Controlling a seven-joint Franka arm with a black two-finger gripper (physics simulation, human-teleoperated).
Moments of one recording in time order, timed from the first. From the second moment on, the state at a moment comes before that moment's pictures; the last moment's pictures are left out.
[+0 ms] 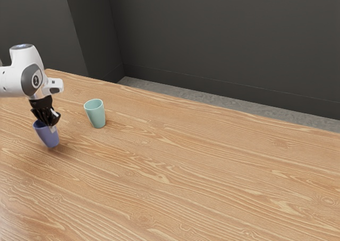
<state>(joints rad) 0.36 0.34 0.15 -1.85 -0.01 2.20 0.50</state>
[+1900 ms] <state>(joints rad) 0.23 0.25 0.15 -1.61 0.00 1.99 0.53</state>
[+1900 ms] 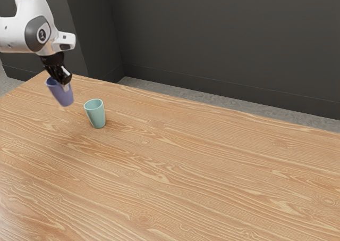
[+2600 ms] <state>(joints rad) 0.21 0.38 0.11 -1.45 0.00 1.96 0.54</state>
